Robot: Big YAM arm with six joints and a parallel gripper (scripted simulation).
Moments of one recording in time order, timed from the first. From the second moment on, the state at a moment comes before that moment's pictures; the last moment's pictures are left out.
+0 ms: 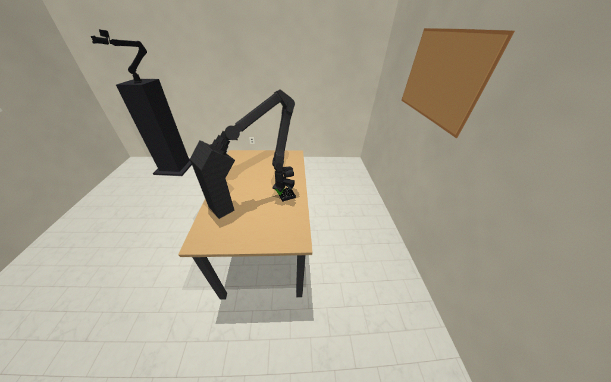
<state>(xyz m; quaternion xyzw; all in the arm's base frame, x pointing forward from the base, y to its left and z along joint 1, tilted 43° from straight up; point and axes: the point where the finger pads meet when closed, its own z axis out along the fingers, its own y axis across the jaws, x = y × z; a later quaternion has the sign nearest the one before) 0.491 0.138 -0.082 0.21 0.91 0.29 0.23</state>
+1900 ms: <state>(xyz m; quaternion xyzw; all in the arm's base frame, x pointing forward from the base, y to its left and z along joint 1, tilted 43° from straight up) 0.492 0.138 -0.082 0.57 0.73 0.36 0.09</state>
